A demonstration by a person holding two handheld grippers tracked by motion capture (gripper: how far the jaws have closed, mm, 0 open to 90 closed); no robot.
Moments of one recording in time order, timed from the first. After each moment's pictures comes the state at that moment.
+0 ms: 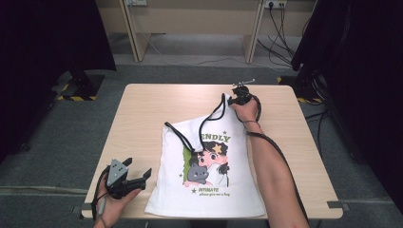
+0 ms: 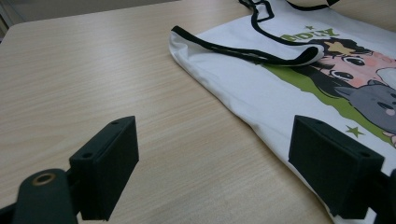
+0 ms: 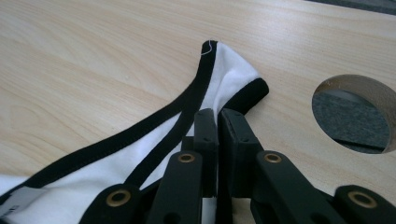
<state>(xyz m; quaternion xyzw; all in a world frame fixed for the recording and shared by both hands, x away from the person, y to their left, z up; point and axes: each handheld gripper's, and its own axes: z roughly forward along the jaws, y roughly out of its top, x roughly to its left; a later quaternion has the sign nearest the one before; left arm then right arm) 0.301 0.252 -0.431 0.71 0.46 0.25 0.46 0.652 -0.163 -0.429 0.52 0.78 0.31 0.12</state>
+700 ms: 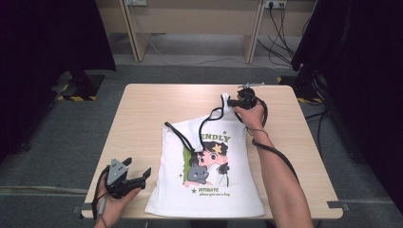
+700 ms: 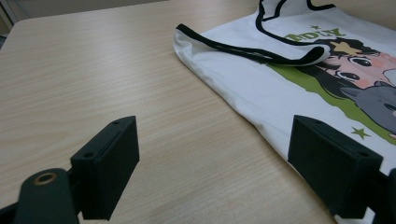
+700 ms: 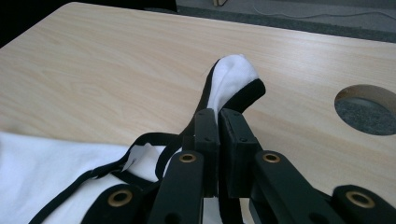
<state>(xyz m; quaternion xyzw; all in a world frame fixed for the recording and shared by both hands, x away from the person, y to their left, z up) 0.301 0.252 -0.431 0.71 0.47 0.25 0.46 0.598 -0.168 -0.391 0.49 0.77 0.39 0.10</state>
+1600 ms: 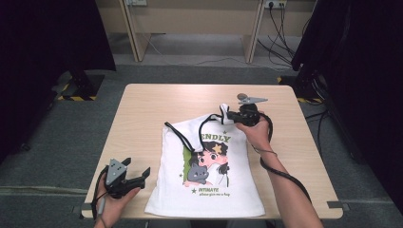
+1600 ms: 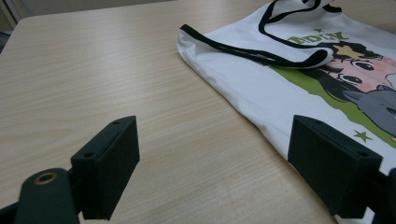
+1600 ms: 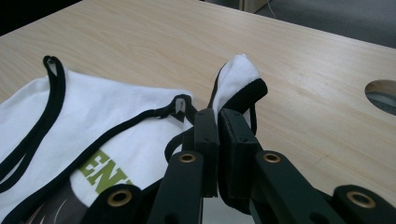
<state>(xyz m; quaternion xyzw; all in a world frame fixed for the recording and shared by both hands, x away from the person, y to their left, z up) 0.301 0.254 -0.431 0.70 0.48 0.25 0.46 0.529 -0.170 -0.386 0.41 0.81 0.41 0.13</state>
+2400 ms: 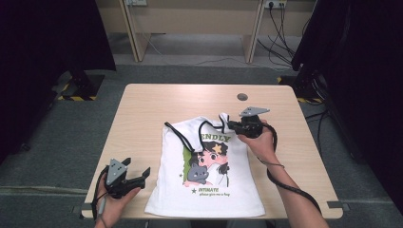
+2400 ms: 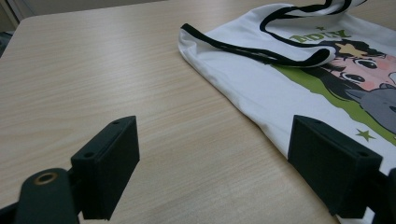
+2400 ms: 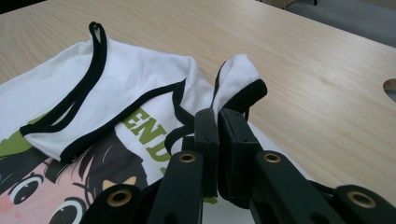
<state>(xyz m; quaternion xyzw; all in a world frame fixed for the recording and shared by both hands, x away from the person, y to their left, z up) 0.301 0.253 -0.431 0.71 0.48 0.25 0.45 0.487 -0.174 -0.381 0.36 0.83 0.40 0.14</state>
